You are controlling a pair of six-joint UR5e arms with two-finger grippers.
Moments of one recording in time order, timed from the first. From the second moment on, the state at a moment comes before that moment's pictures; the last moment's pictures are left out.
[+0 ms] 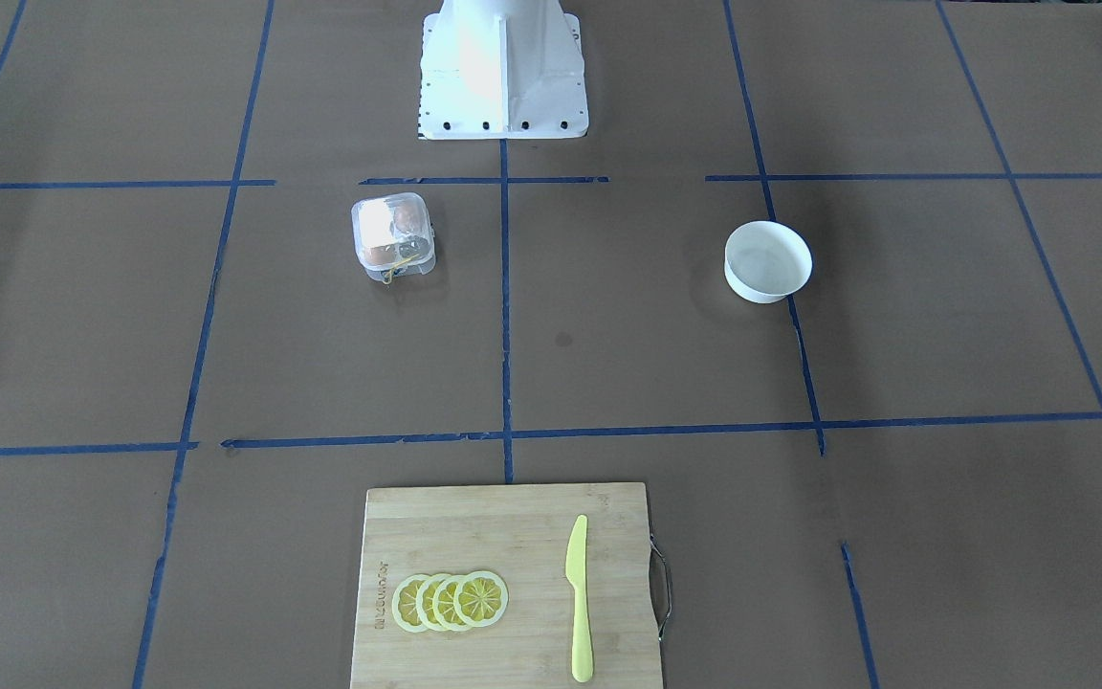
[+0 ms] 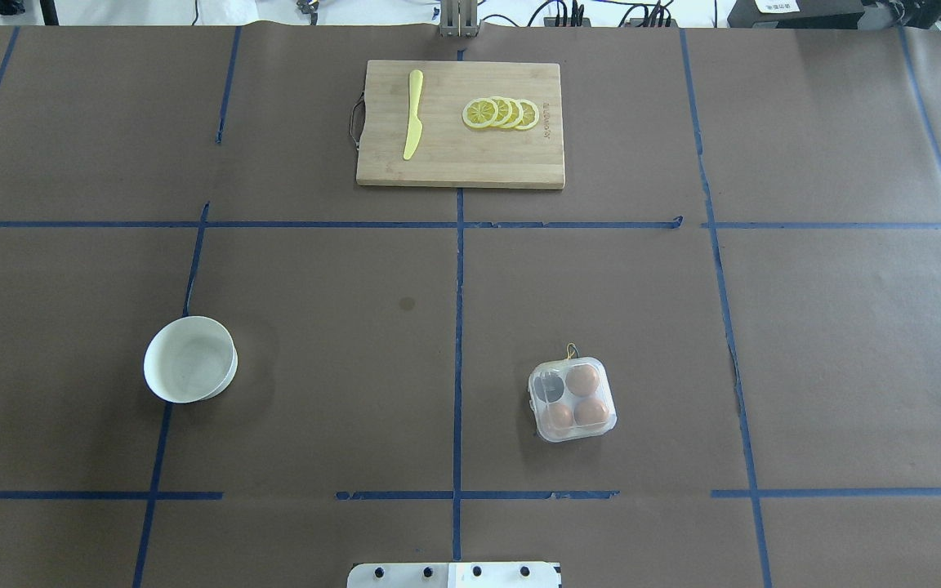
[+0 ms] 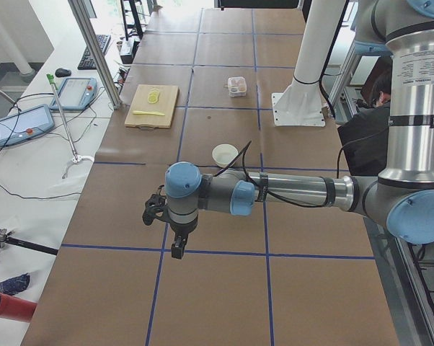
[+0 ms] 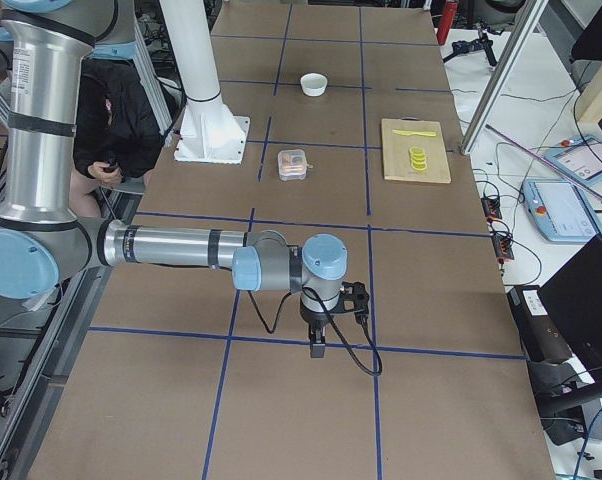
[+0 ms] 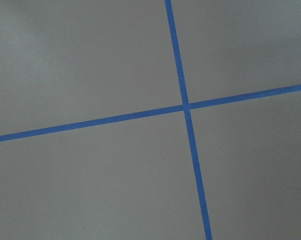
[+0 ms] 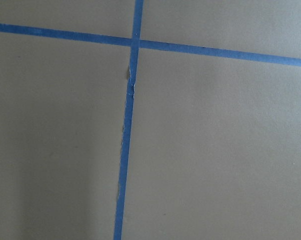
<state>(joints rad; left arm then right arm) -1.58 -1.52 -1.68 -1.65 -2.29 0.09 1.50 -1.73 1.71 -1.51 2.25 0.00</state>
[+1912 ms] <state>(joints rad) -1.58 -1.52 -1.68 -1.65 -2.29 0.09 1.50 -1.73 1.70 -1.49 2.27 -0.01</state>
